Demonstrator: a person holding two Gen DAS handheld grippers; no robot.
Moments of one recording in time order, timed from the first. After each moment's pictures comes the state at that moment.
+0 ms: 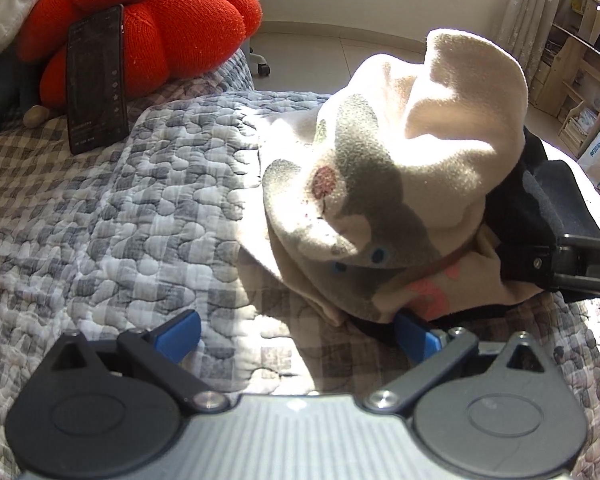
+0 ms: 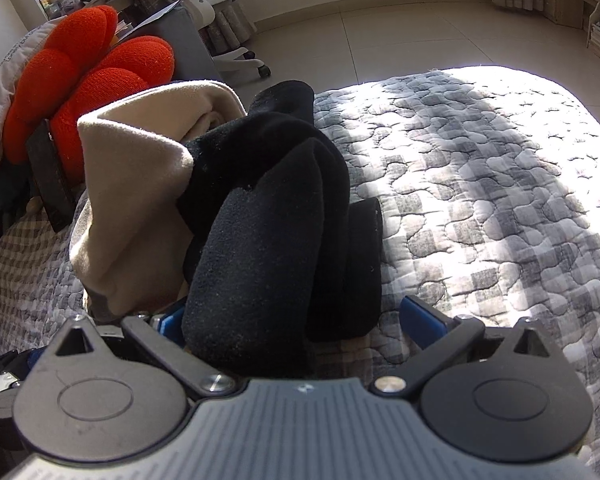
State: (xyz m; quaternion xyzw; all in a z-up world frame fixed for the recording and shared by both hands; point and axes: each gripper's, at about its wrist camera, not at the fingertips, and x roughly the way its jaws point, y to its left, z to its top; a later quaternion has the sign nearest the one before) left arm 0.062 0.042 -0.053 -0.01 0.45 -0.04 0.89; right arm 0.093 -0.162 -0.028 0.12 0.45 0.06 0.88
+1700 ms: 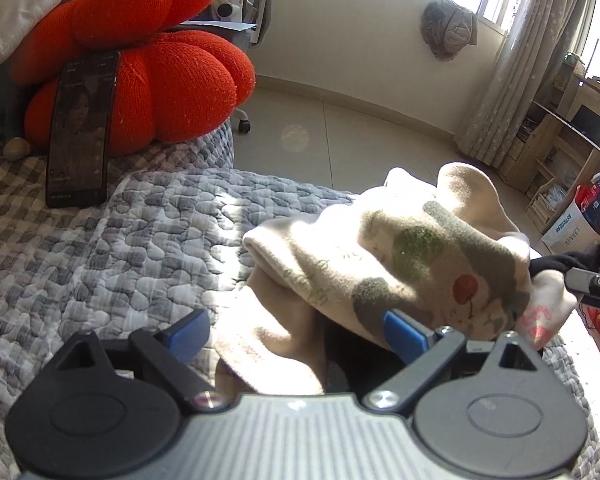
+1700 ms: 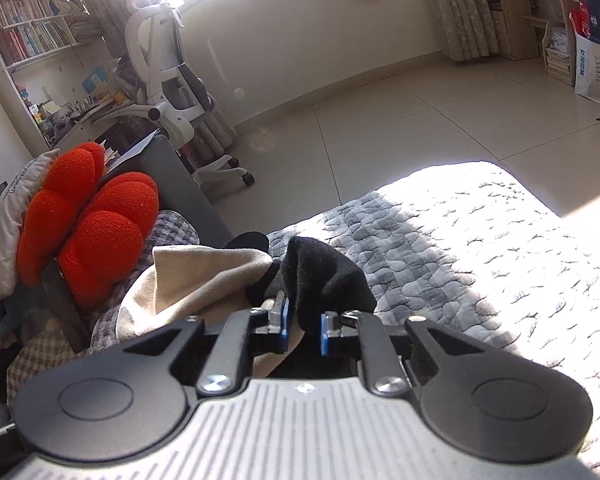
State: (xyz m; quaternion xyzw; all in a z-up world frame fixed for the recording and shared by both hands) left arm 0.090 0.054 -0.030 -0.09 0.37 -0.07 0.92; right arm 0.100 -0.244 0.023 0.21 0.32 0.02 0.92
